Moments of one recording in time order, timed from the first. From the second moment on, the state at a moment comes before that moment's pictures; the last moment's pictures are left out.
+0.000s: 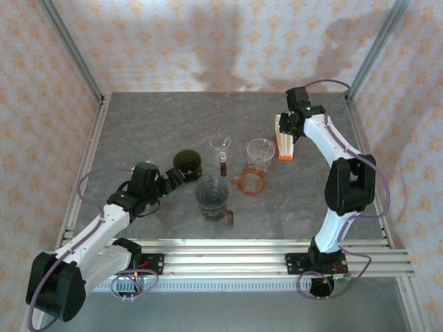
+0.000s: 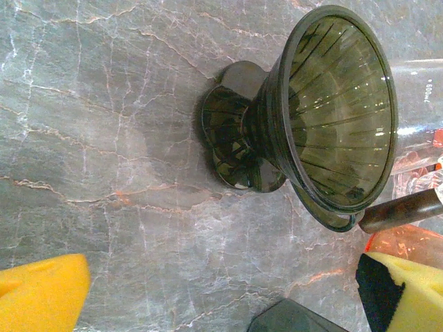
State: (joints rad) left arm -0.29 0.94 0.49 -0.36 0.06 -0.93; right arm 0.18 1.82 1.56 -0.76 0.12 0.37
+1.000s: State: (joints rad) left arm -0.29 0.97 0.49 -0.36 0.06 -0.93; right arm 0.18 1.91 1.63 -0.79 0.15 0.35
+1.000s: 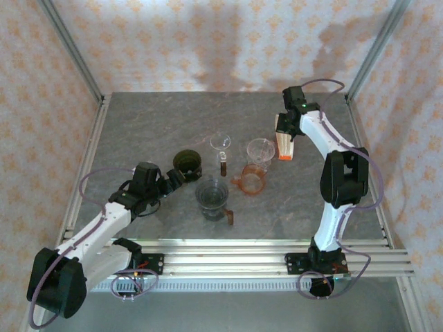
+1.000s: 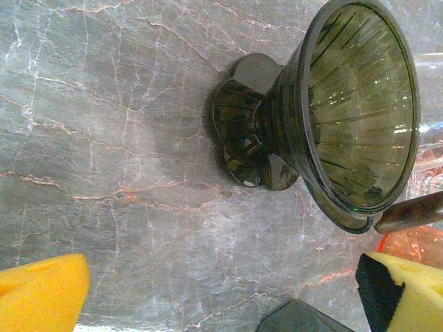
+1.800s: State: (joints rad) left arm -0.29 1.00 0.49 -0.34 0.07 -0.94; right arm 0.18 1.82 1.61 -0.79 0.13 0.35
